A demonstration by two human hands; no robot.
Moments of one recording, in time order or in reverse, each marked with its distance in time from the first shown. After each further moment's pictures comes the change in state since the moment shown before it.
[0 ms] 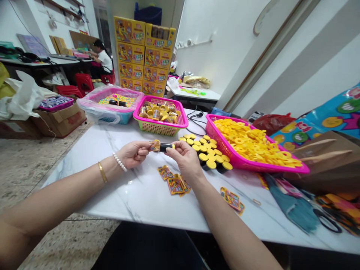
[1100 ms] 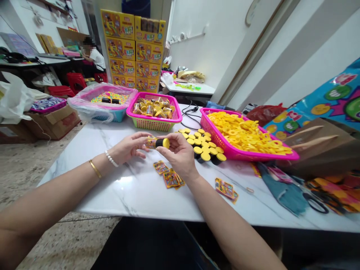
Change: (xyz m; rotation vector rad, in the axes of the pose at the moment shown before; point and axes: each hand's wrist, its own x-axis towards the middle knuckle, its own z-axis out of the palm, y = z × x) left_hand -0.002 -0.008 -0.008 0.382 -0.065 0.326; right_hand -0.014 -0.010 0.008 -0.122 -0.015 -0.274
